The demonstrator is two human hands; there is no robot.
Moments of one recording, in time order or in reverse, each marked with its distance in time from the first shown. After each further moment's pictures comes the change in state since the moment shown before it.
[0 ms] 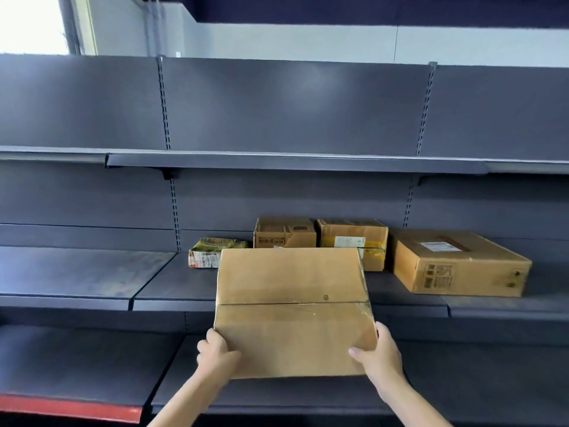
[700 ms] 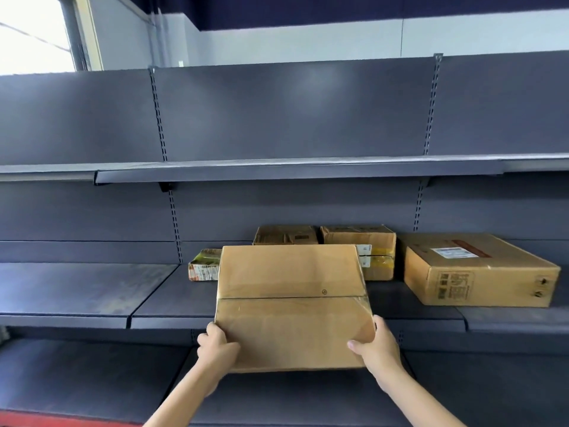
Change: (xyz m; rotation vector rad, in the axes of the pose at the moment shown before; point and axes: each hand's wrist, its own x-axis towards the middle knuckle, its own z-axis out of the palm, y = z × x) left_hand 0.025 0.045 -0.001 -0.023 0.051 0.016; right_hand 0.065 -0.015 0.005 0.008 -0.065 -0.032
